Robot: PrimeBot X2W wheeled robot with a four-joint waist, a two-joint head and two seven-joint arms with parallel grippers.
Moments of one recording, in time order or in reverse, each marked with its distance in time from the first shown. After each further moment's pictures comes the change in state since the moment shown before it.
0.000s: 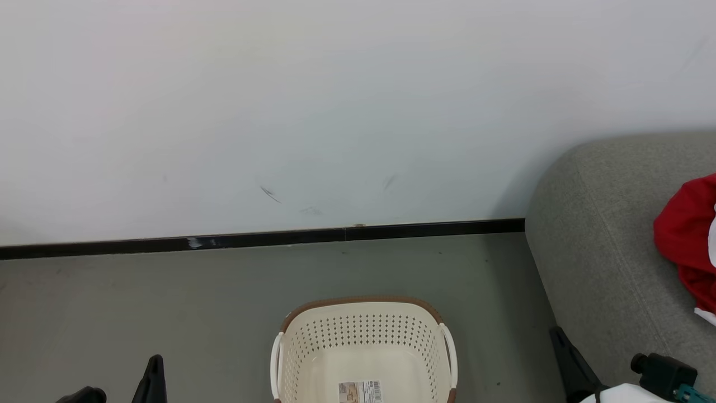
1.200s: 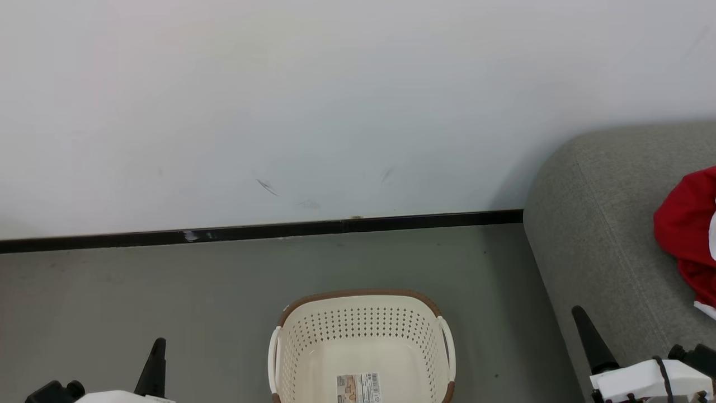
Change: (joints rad) left arm -0.061 -0.063 0.112 0.042 -0.426 -0.141 0.135; right arm -0.070 -0.024 -0.055 0.034 0.581 0.000 0.131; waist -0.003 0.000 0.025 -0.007
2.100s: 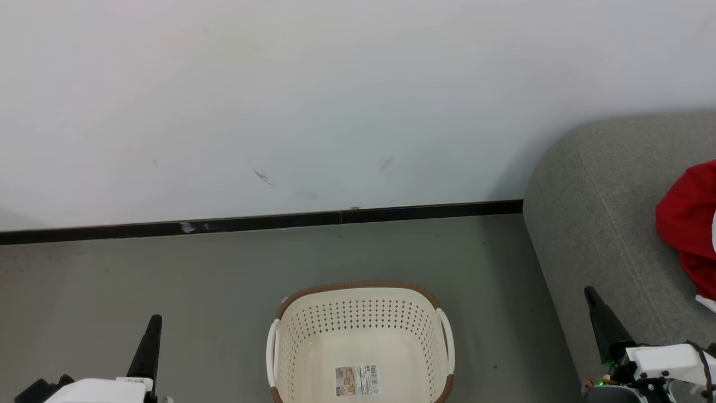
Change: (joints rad) left arm -0.059 -0.043 0.085 0.043 -0.308 -0.109 0.094; right arm -0.060 -0.016 -0.035 0.025 0.414 0.000 0.084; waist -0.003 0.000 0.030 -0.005
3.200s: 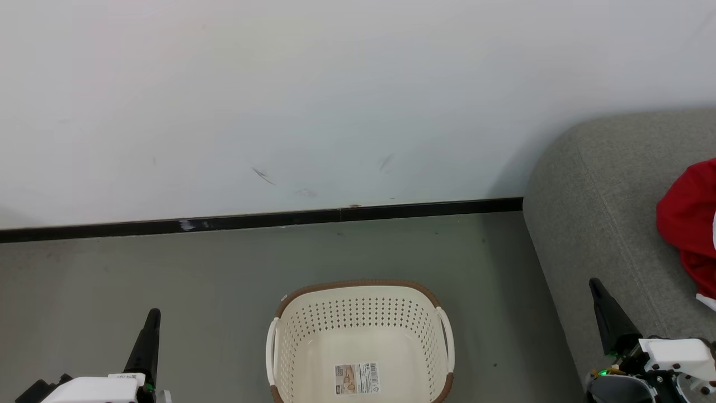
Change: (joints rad) left arm -0.026 -0.020 0.033 0.024 -0.107 -0.040 0.034; right arm -0.024 -0.004 -0.016 0.016 0.150 0.000 0.031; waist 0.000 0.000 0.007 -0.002
